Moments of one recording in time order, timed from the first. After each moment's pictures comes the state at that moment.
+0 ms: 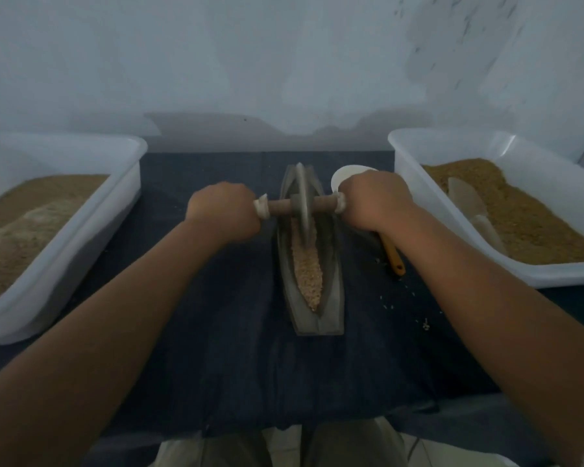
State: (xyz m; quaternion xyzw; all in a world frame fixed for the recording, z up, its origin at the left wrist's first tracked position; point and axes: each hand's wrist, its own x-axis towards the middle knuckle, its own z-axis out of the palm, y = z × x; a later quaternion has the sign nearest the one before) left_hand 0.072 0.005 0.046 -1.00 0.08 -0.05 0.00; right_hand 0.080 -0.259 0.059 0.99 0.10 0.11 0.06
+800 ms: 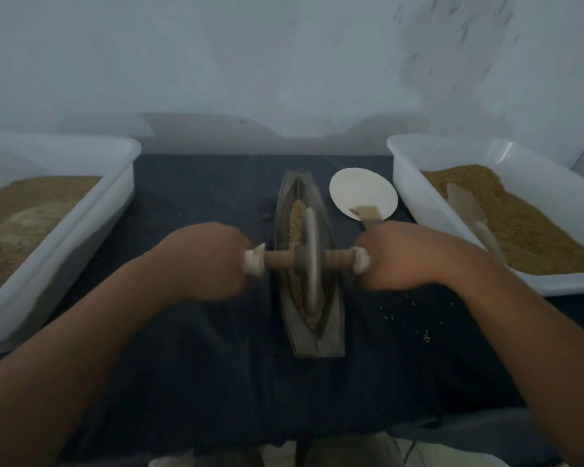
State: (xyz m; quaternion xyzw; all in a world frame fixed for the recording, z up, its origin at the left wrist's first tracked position) left_hand 0.009 0.035 0.046 -0.98 0.22 0.04 -0.01; right_hand 0.002 -0.280 0.067 0.97 0.17 -0.14 -0.01
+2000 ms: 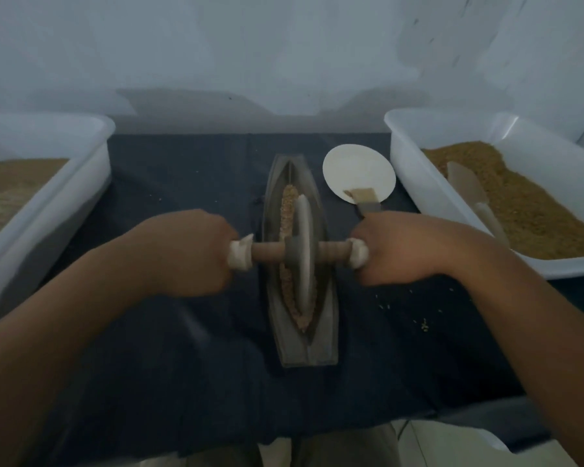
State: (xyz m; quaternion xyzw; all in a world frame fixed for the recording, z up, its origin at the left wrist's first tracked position) left_hand 0.009 0.034 0.053 -0.97 0.22 0.09 0.01; right_hand -0.001 -0.284 0.067 0.96 0.18 -0.21 -0.04
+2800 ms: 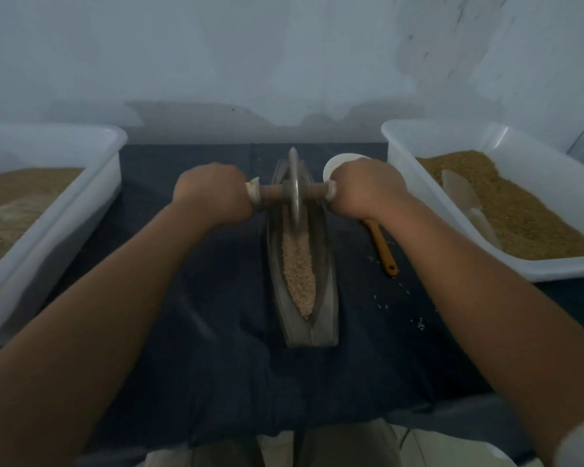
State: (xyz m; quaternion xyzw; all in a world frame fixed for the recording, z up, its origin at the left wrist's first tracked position) left_hand 0.089 0.000 0.057 -0.99 0.09 -0.07 0.01; right_hand 0.094 -0.258 0.062 1.00 0.07 0.05 0.04
